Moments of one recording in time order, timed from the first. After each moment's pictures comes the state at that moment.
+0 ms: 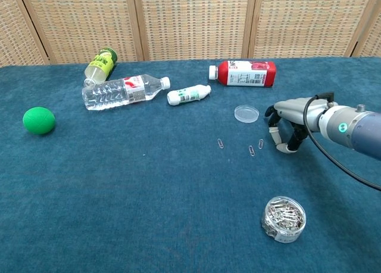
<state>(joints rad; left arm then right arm) -0.16 -1.03 -0.03 -1.88 1.39 1.38 0.32 0.83 -1.69 0.15 -1.22 -0.77 0.87 -0.56</state>
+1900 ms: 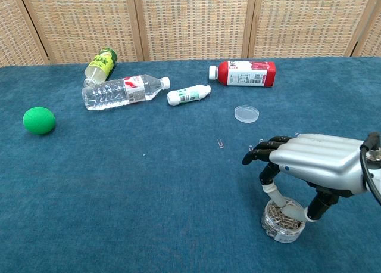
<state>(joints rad) -0.15 -1.02 -0.01 -1.89 1.43 1.40 0.30 0.67 -1.44 -0.07 -1.79 -1.21 0.97 -0.62</state>
